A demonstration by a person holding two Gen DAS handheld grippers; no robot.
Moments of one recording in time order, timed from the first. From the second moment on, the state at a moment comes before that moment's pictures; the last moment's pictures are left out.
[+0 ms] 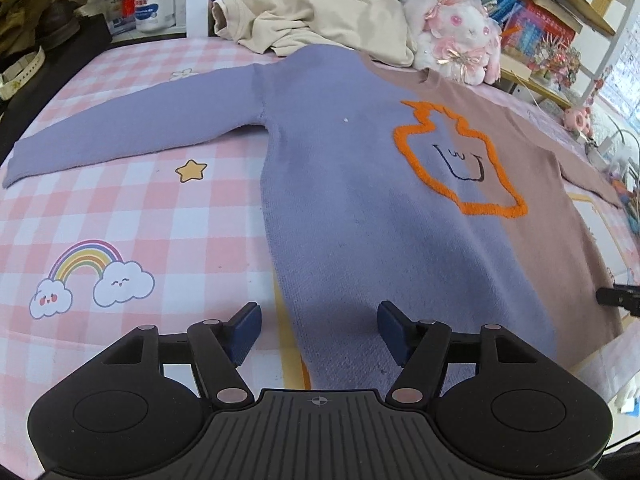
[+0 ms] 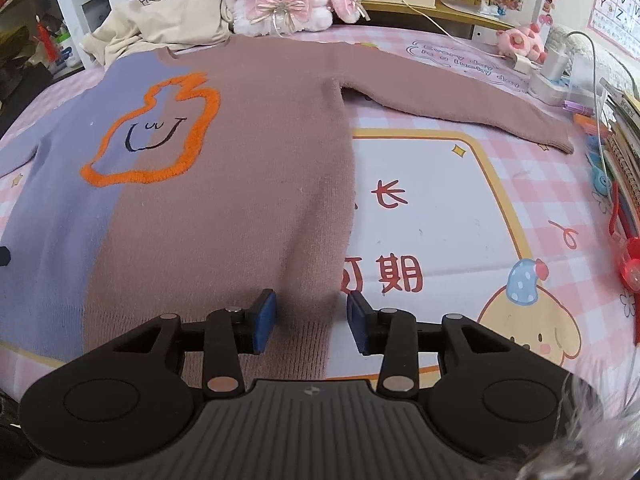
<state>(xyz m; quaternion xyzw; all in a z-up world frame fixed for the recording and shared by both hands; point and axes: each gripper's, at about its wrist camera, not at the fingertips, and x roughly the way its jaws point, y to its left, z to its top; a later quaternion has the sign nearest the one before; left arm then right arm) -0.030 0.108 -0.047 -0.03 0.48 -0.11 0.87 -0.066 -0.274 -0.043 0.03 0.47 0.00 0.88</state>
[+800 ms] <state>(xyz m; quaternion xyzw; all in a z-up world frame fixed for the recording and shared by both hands) -0.027 0.110 -0.047 -0.02 0.48 -0.12 0.87 -0.065 -0.269 -0.043 0.01 0.47 -0.01 0.88</state>
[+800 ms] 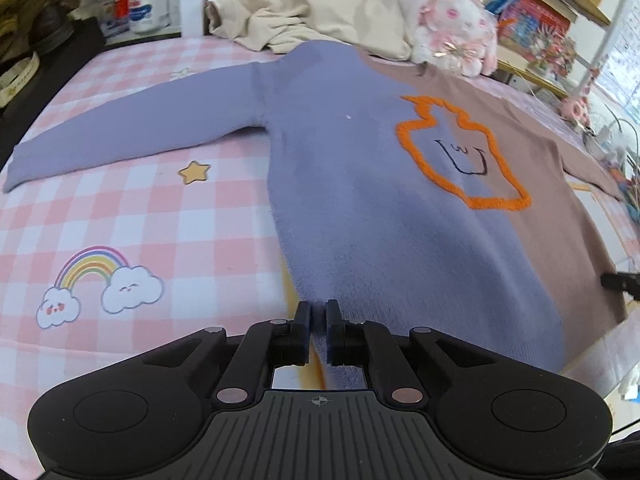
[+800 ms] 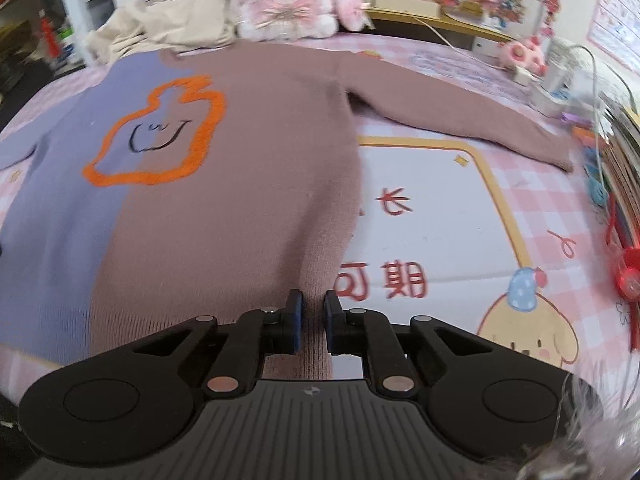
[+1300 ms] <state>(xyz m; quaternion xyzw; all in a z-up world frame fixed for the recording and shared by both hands) -0.024 0.121 -0.049 -0.04 0.48 -0.12 0.87 -0.067 -0.263 -0.040 0.01 0.47 -0.01 0.88</state>
